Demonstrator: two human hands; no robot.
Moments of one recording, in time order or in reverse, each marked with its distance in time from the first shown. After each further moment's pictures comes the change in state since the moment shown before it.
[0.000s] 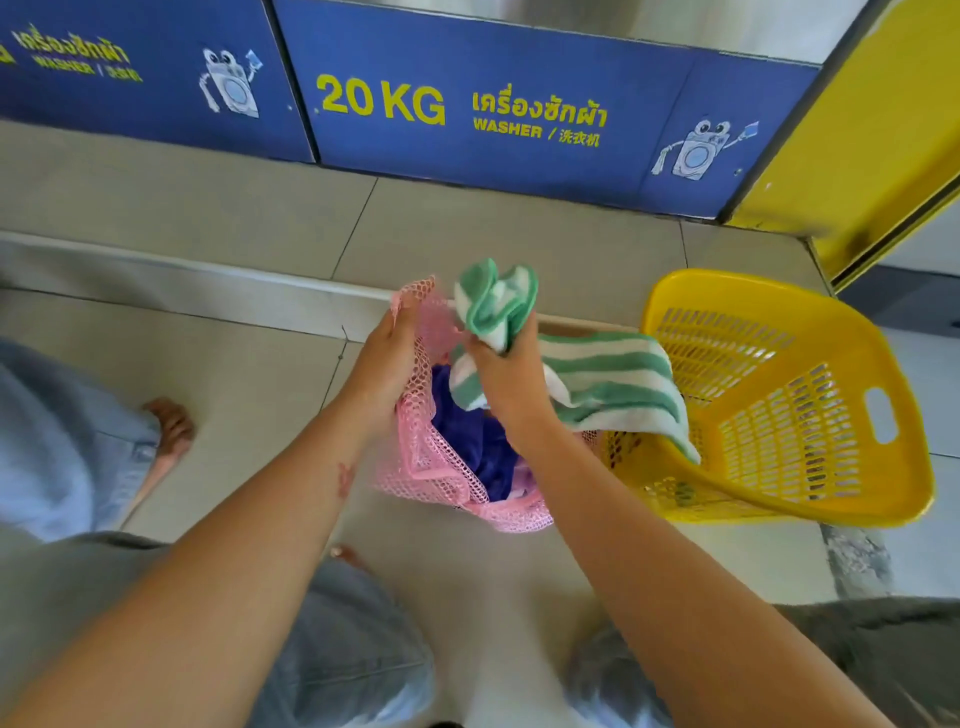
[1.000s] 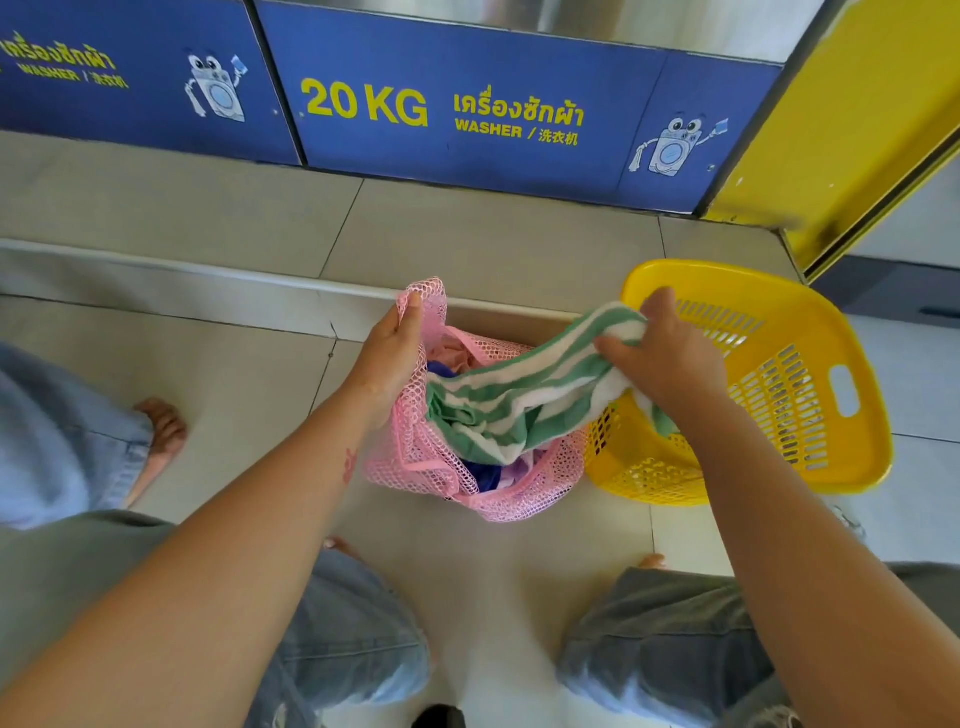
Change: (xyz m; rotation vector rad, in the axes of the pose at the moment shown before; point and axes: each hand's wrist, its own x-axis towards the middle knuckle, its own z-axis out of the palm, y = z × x) left_hand -0.022 0.013 0.018 0.139 0.056 0.051; right_hand -0.002 -0.021 -0.150 -1.077 0.233 -0.043
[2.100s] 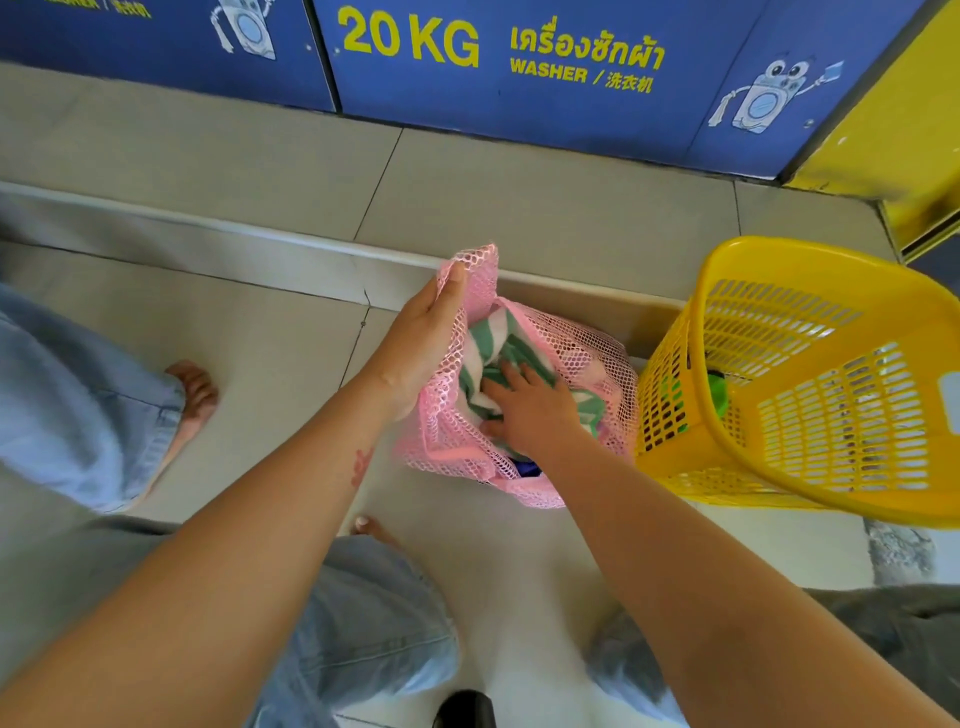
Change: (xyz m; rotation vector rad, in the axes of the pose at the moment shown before) left_hand 0.009 -0.004 -0.017 -0.077 -0.127 0.020; right_hand -0.008 -0.072 0.187 -0.464 -0.546 -0.492
